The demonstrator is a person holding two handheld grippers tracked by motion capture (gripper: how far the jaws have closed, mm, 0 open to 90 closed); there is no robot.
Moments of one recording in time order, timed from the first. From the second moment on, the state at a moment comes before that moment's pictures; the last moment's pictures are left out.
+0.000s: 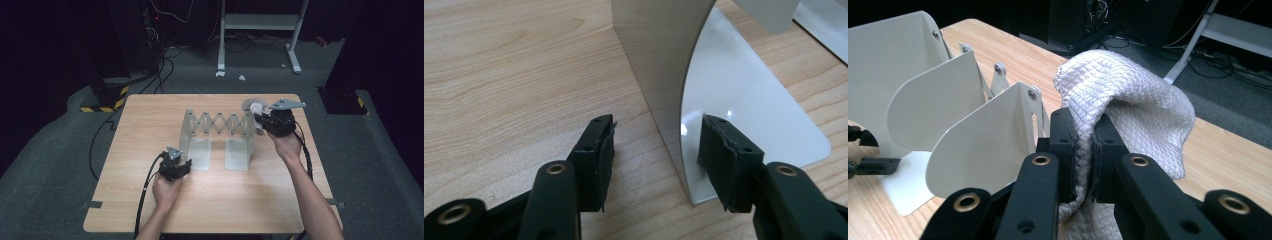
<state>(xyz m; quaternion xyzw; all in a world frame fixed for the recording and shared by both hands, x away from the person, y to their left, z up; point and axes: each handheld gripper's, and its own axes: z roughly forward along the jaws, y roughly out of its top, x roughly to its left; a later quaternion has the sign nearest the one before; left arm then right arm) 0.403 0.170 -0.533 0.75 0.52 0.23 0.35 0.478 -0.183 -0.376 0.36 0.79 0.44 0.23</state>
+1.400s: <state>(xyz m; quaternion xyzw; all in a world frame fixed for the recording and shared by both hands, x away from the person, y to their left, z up) 0.403 0.169 -0.533 0.75 0.52 0.23 0.35 0.414 -0.192 -0.405 0.36 0.80 0.43 0.20</state>
